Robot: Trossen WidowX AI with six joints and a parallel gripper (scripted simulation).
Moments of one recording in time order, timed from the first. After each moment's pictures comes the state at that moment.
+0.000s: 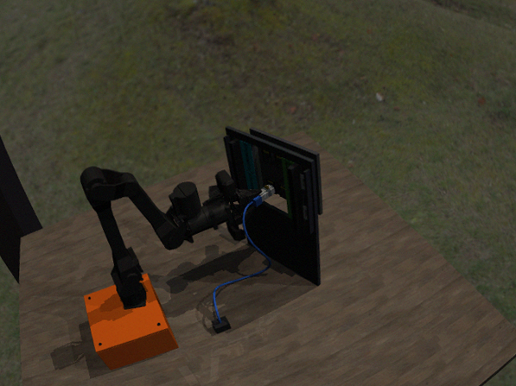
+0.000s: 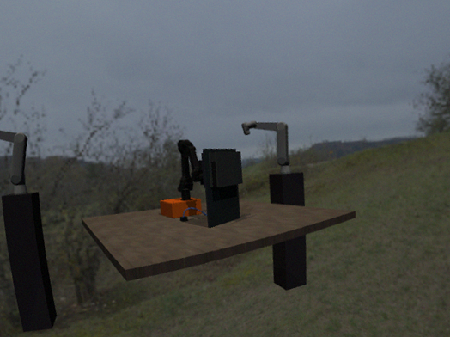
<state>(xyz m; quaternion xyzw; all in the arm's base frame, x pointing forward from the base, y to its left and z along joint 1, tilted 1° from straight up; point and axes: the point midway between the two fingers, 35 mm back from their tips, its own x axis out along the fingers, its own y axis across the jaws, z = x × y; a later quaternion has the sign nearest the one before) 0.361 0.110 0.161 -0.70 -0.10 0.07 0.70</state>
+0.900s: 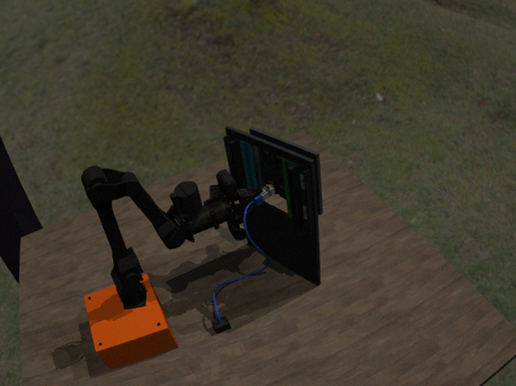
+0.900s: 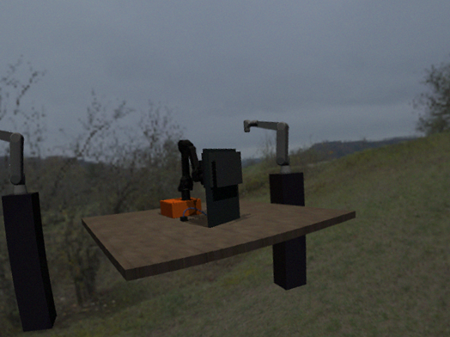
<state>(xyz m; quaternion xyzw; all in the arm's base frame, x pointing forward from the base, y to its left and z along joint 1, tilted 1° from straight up) 0.363 0.112 0.161 -0.70 -0.10 0.07 0.70</state>
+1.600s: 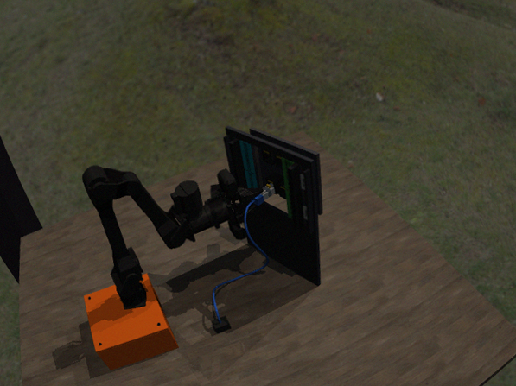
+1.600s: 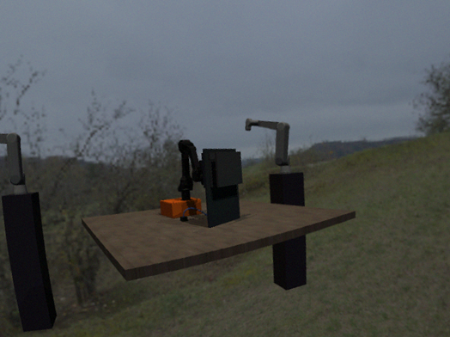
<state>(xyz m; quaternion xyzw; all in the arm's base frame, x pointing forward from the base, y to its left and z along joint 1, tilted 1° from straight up) 0.366 0.113 0.162 -0.70 -0.10 0.07 0.70</state>
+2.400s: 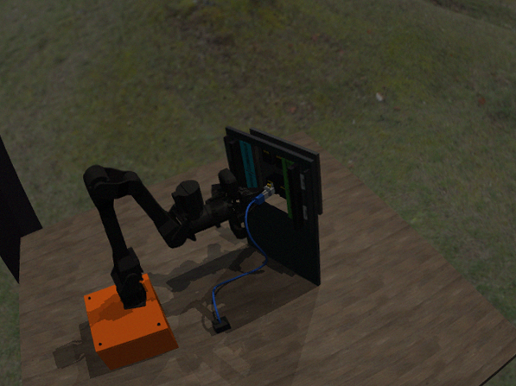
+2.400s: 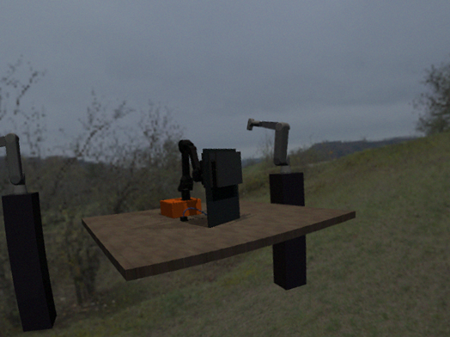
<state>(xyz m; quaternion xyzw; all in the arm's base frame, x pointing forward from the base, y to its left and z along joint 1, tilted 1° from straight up) 0.368 0.114 0.162 -0.70 -0.10 0.07 0.70</state>
